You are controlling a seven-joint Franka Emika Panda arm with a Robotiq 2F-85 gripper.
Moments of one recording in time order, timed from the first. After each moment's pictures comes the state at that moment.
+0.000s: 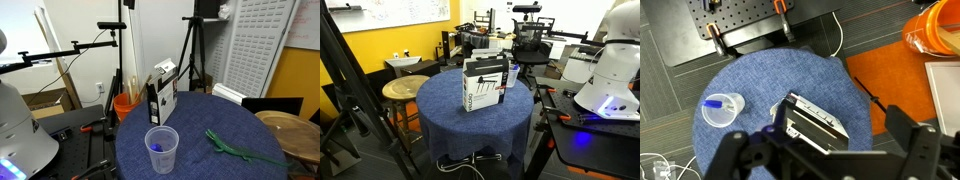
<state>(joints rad) 0.02 -0.34 0.17 -2.10 0.15 1.57 0.50</state>
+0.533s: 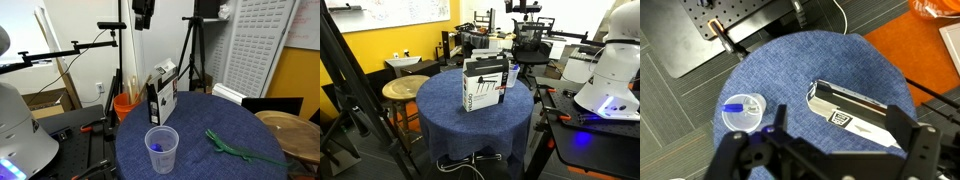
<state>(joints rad) -0.06 -0.33 0.06 -2.26 0.12 1.75 0.50</state>
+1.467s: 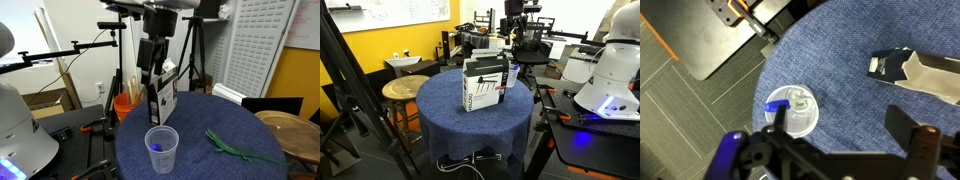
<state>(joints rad) -0.17 -0.25 -0.03 -2.49 -0.02 2.04 0.51</state>
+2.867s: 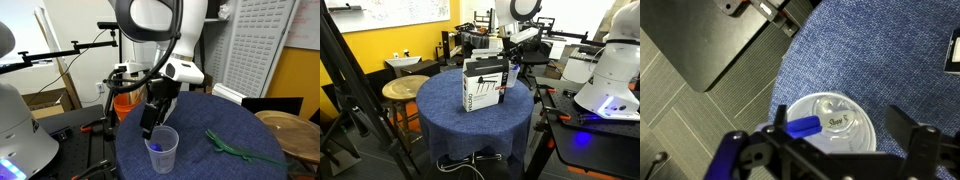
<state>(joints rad) -0.19 0.07 -0.10 -2.54 -0.14 2.31 0.61</state>
